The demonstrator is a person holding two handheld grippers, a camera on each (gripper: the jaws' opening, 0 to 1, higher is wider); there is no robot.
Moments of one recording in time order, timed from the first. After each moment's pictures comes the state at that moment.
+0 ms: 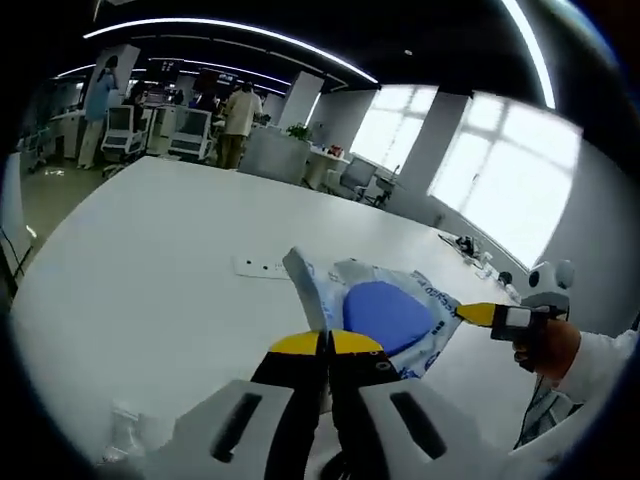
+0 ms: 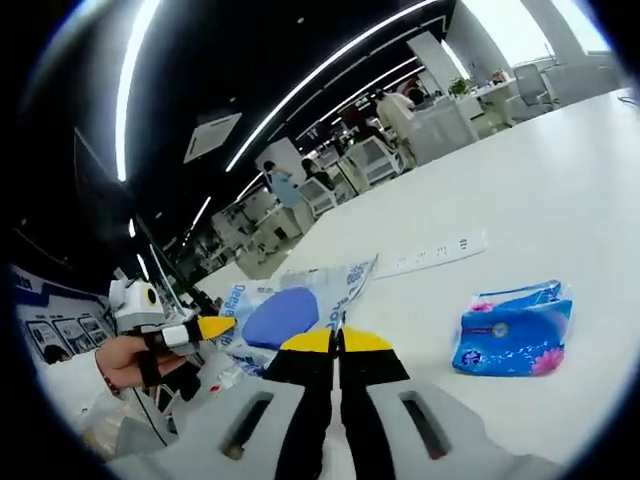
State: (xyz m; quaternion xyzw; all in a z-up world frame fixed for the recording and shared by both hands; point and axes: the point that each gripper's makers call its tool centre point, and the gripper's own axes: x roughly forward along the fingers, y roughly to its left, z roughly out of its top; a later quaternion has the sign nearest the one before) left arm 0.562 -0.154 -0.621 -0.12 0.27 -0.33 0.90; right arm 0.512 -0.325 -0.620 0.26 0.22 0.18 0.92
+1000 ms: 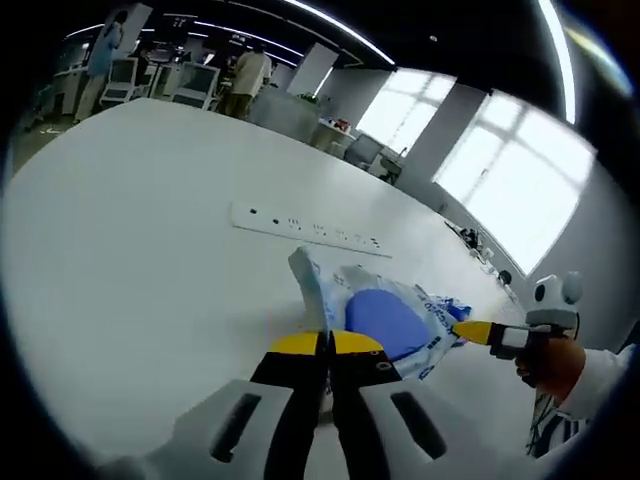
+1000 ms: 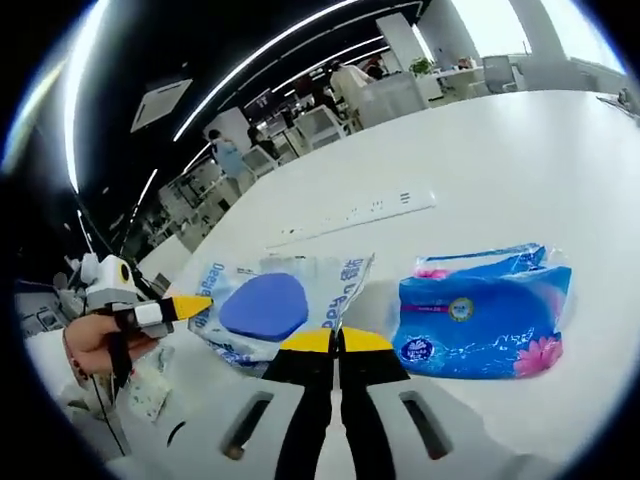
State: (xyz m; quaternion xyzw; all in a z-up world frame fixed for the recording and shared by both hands) left arm 0.609 -0.181 -0.721 -0.16 0.34 -0.33 0.87; right arm 0.544 -0.347 -0.719 0.21 0.30 0.09 0.92
